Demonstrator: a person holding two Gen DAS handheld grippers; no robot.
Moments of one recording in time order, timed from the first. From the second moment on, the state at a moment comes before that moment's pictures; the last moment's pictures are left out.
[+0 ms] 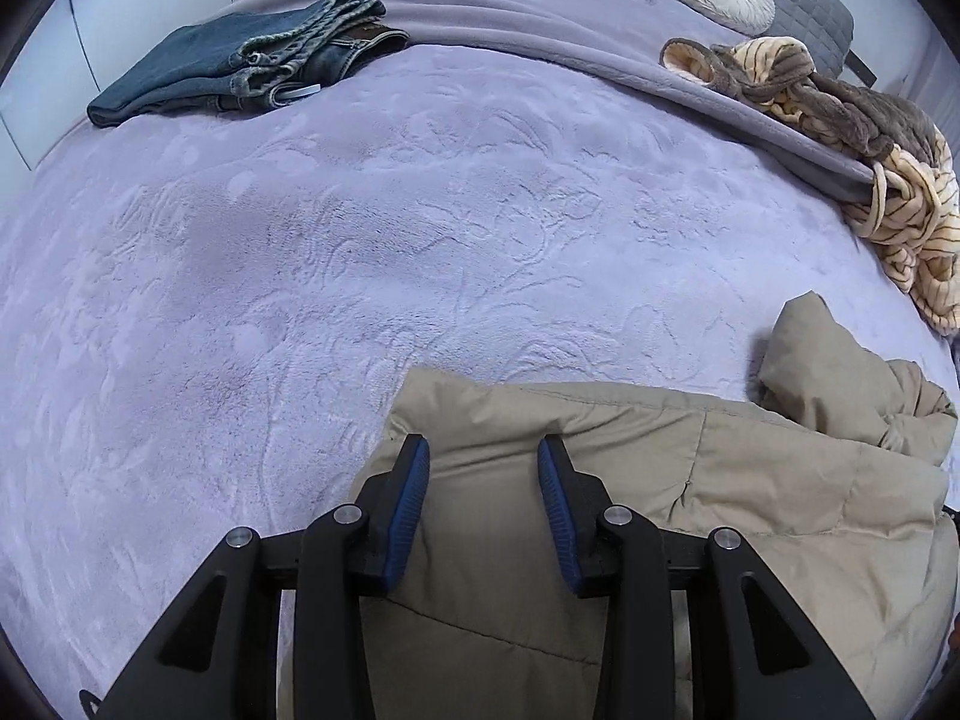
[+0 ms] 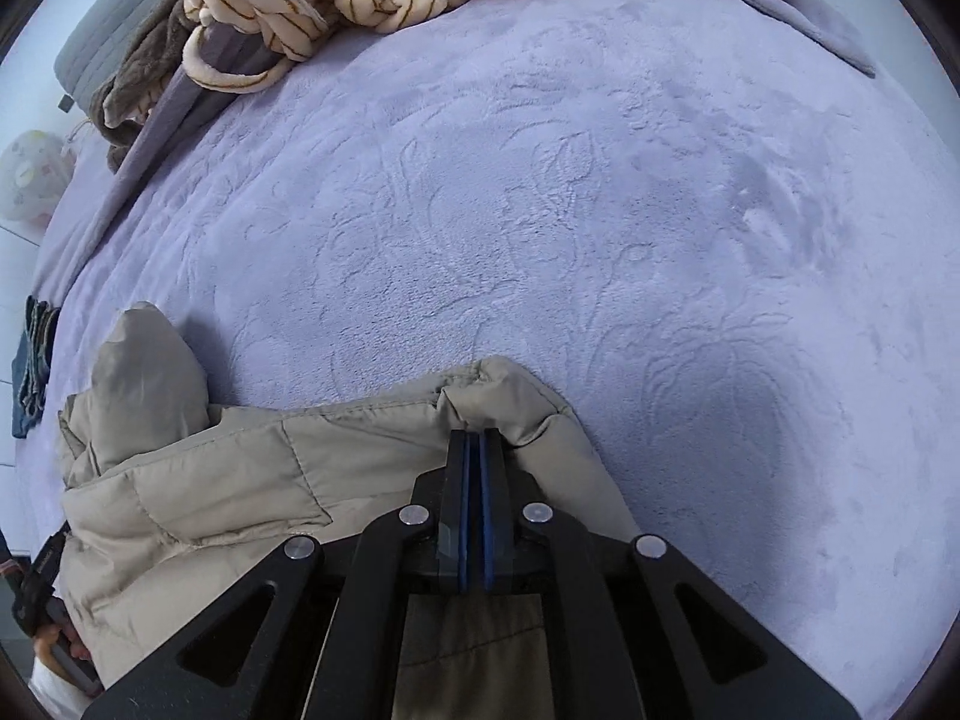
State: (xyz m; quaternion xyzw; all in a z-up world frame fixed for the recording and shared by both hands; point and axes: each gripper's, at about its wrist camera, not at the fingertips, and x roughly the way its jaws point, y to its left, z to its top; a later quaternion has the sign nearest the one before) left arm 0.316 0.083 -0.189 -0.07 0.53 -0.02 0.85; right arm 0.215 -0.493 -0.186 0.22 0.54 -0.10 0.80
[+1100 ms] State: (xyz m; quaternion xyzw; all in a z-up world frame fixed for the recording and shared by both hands) left arm 0.105 0.052 -0.092 -0.02 0.56 -0.06 0.82; right arm 0.031 -0.438 -0.119 0.26 0.56 -0.05 0.79
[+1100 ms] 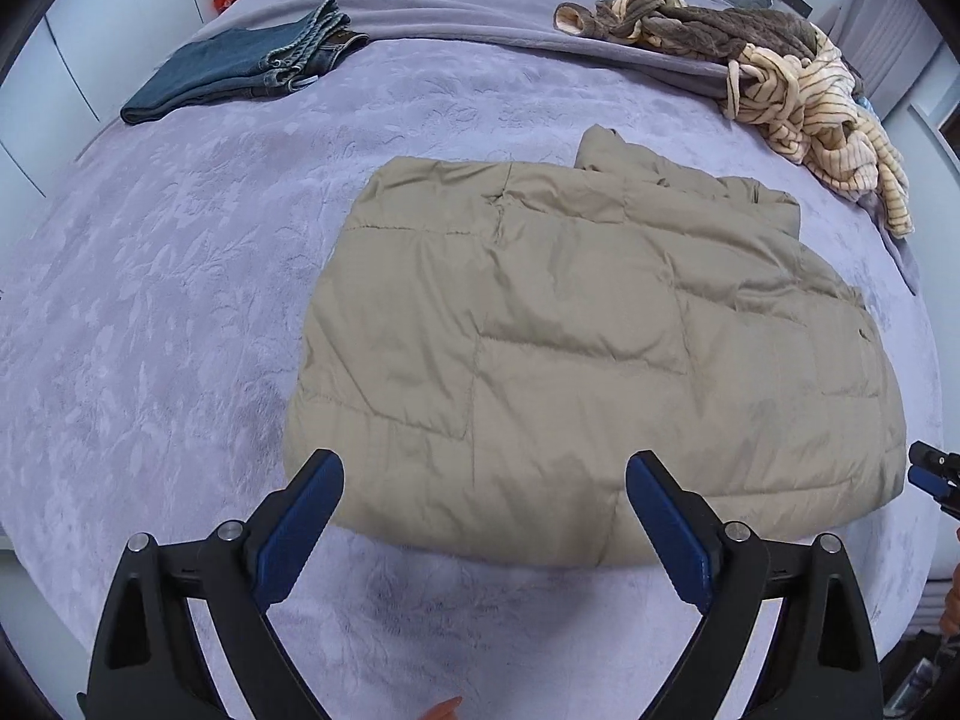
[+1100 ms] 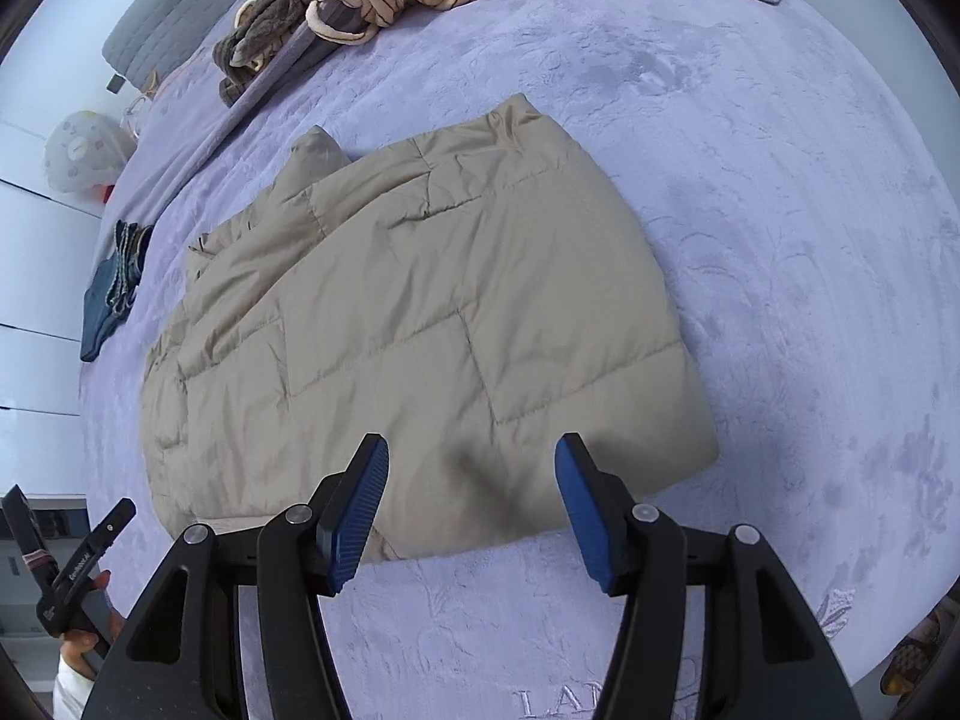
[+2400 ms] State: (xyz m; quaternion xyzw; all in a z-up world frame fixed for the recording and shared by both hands) left arm 0.010 0.074 -0.098 -0.04 0.59 -0.08 0.80; right arm -0.046 -0.387 -0.116 0.25 0.53 -0.01 0.81
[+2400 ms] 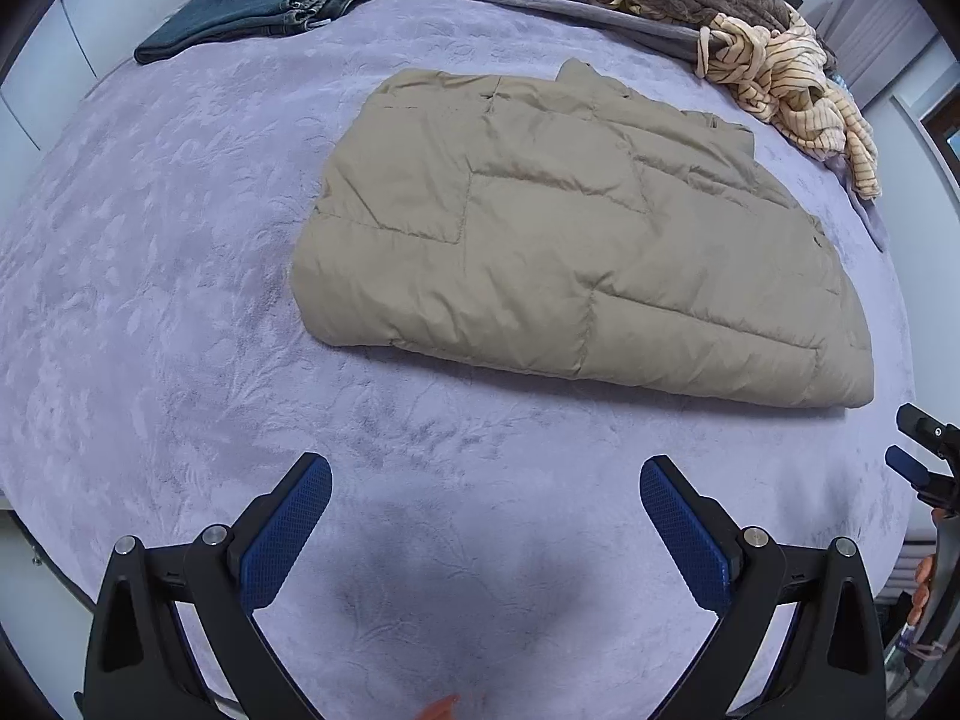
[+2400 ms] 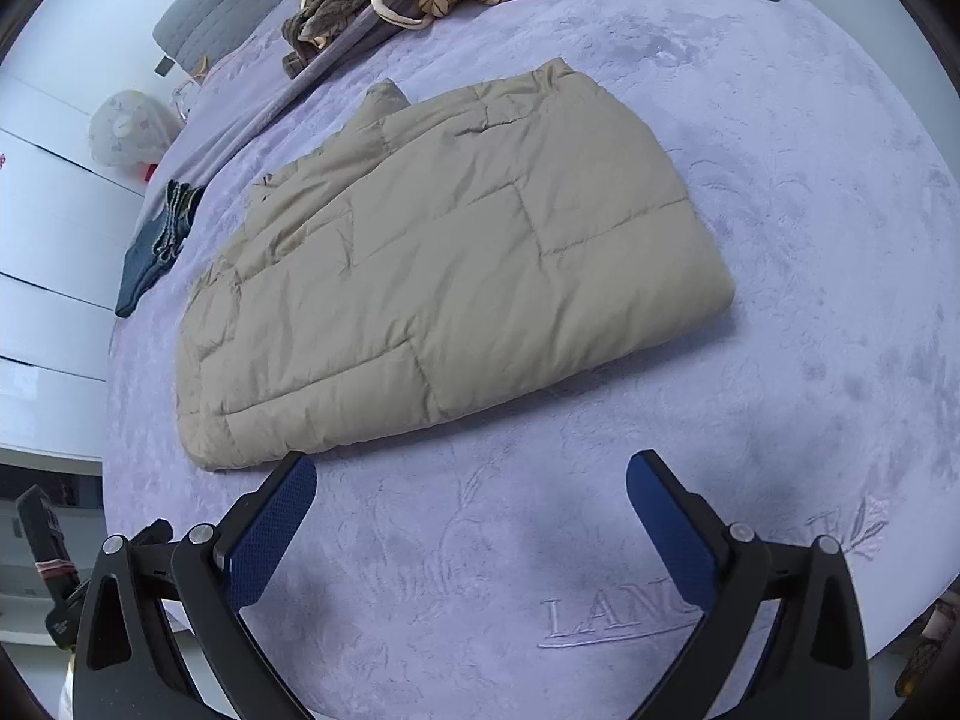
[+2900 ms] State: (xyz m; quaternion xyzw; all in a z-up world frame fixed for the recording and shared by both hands) left arm 0.027 0.134 -0.137 -0.12 0.61 -0.11 0.78; right arm -0.072 -0.366 -0.156 0.36 0.55 -0.04 0.75
